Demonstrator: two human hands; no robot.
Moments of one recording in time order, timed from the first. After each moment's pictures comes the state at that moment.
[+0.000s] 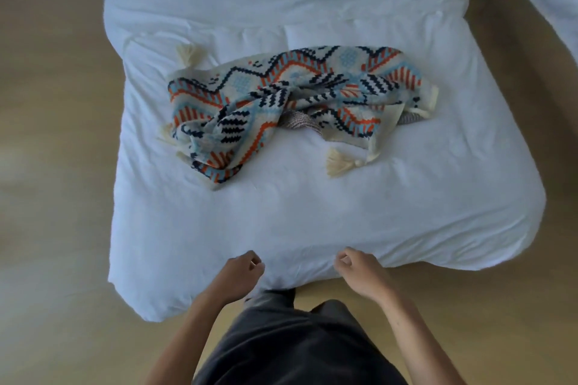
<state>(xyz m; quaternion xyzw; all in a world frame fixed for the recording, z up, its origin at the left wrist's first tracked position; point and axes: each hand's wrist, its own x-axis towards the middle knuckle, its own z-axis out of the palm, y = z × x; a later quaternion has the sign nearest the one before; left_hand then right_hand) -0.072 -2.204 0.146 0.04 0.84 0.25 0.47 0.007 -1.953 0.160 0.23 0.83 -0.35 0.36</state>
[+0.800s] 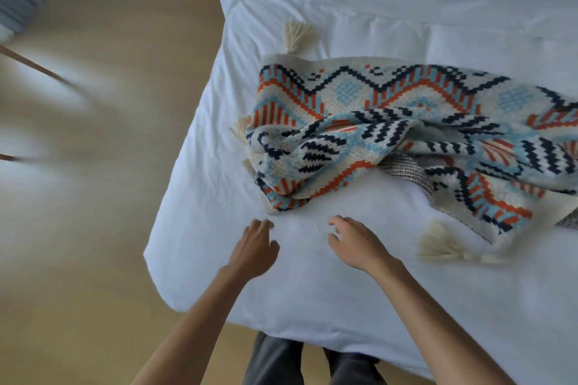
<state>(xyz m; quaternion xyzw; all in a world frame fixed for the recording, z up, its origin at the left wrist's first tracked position) -0.228 -2.236 0.045 -0.10 0.90 0.21 0.36 -0.264 -2.019 0.051 -0.04 0.88 -0.25 0.40</state>
